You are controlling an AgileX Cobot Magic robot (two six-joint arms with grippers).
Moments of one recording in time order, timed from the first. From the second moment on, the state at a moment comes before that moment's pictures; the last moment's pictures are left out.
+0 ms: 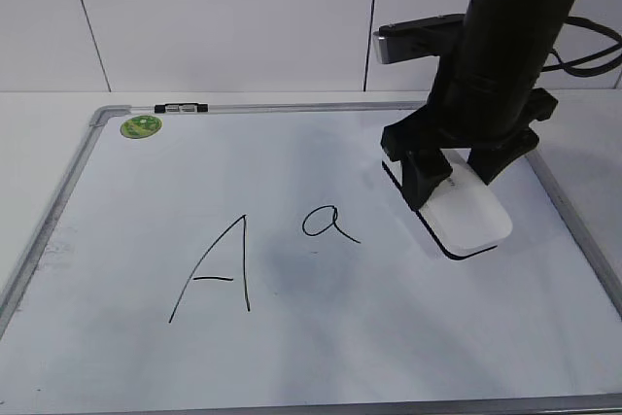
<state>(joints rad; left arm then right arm) 0.04 0.01 -0.50 0.00 1.11 -0.03 0.47 1.79 -1.48 -0.01 1.22 0.05</state>
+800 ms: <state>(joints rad) 0.02 0.75 -0.66 -0.08 0.99 -0.03 0.47 1.83 -1.49 0.00 1.22 0.06</state>
